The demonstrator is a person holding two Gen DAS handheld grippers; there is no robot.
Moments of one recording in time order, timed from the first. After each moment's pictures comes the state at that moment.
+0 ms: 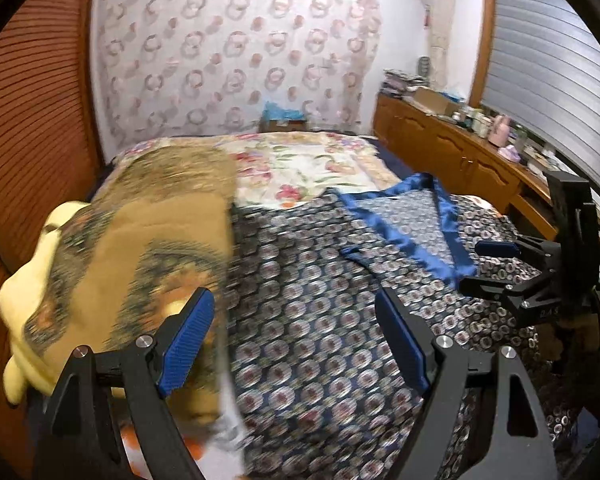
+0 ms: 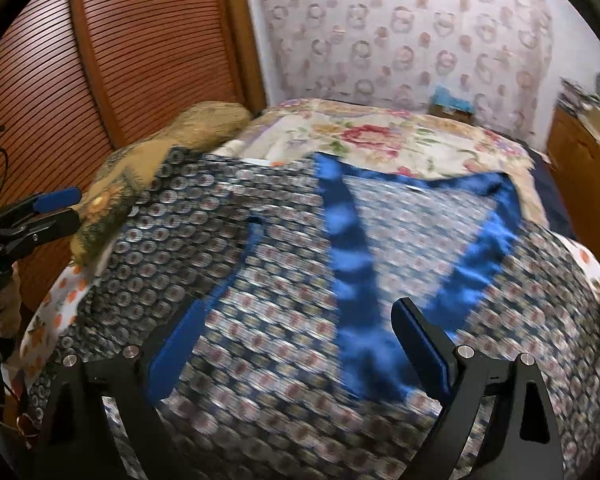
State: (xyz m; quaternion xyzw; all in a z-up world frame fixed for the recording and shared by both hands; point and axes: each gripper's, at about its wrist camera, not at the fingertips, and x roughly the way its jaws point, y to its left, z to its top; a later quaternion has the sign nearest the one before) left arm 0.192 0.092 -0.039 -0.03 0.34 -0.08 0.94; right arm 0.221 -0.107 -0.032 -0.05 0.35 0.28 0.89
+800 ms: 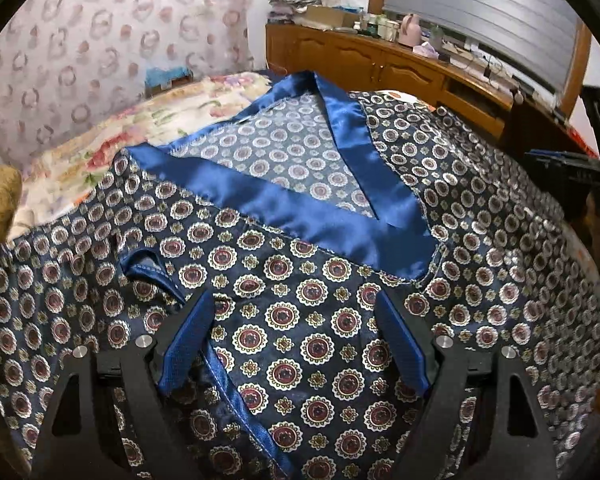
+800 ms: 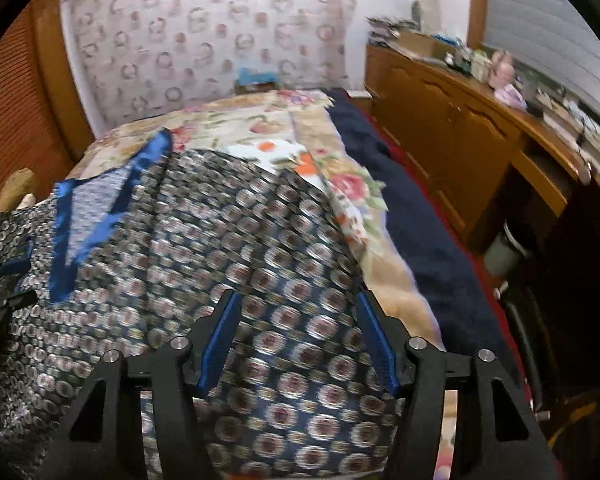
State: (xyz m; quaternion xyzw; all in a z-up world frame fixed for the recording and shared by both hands) left arm 0.267 -0.043 -0.107 0.09 0.42 -0.24 0.87; right arm 0.159 -0.345 -0.050 0.04 0.39 -0.01 0.92
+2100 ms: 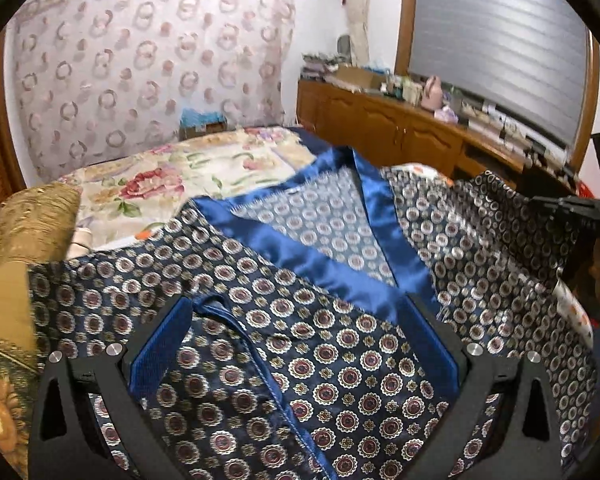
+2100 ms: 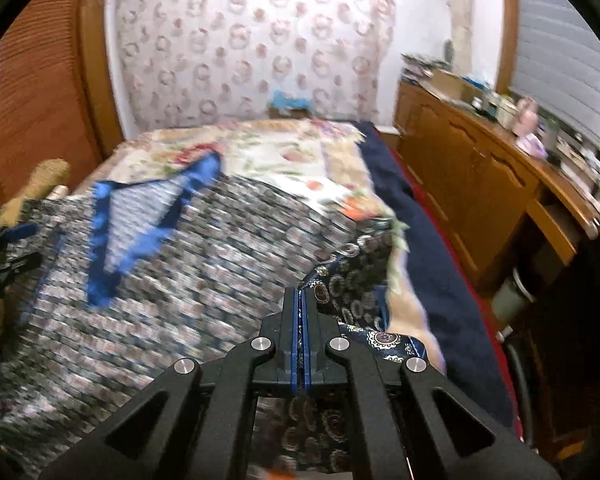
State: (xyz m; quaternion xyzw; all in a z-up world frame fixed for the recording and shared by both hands) left arm 0.256 0.000 -0.068 0.03 0.33 -0.20 0.92; right arm 0.148 -0.302 -0.018 -0.01 0.33 0.05 0.94
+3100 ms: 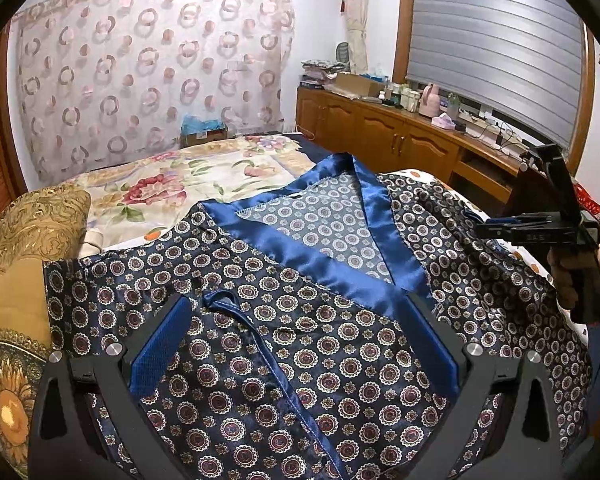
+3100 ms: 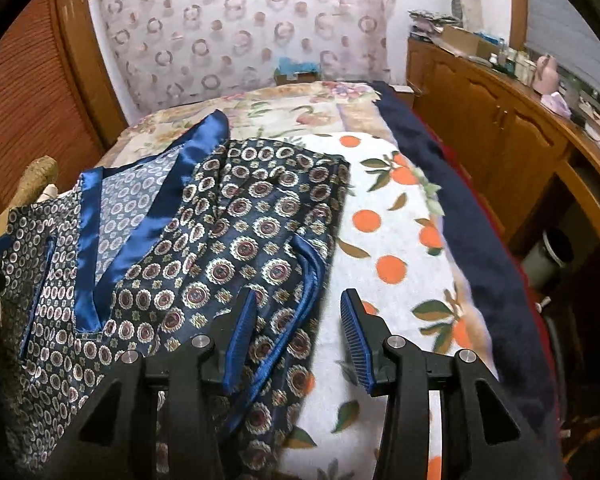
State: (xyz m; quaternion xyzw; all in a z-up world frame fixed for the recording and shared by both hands) left arm 0.242 0.004 -0.066 0.03 0.32 -0.20 0.92; right arm 0.212 -0.277 -0.066 0.03 0.39 0.06 0.92
